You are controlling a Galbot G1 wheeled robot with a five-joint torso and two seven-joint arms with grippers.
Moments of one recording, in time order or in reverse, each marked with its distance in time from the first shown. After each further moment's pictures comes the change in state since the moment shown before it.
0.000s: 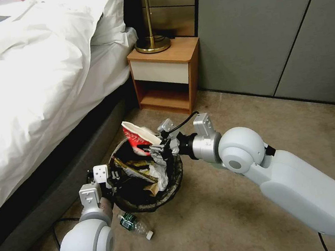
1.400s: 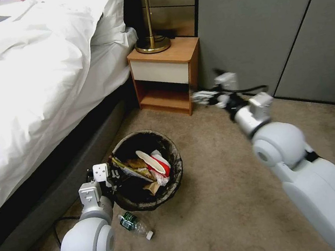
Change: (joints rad) left arm -0.003 -0.002 0.006 -0.011 -0.008 -0.008 -0.018; right arm -0.366 0.110 0.603 0.050 -0.559 0.437 0.171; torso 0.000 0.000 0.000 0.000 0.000
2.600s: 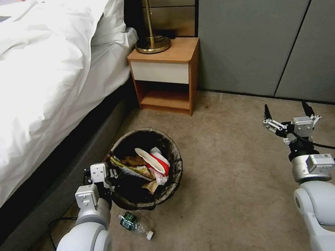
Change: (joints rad) left arm 0.033 0.035 -0.008 -0.039 -0.013 -0.038 0.004; right arm -0.383 0.311 0.313 -0.060 -0.273 0.348 -0.052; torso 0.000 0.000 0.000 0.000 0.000
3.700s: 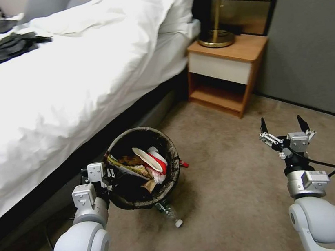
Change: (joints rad) left arm -0.004 -0.003 -0.011 0.004 -0.005 0.008 -0.011; right arm -0.091 0.070 0.003 -0.006 -0.010 0.065 0.000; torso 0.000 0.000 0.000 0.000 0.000
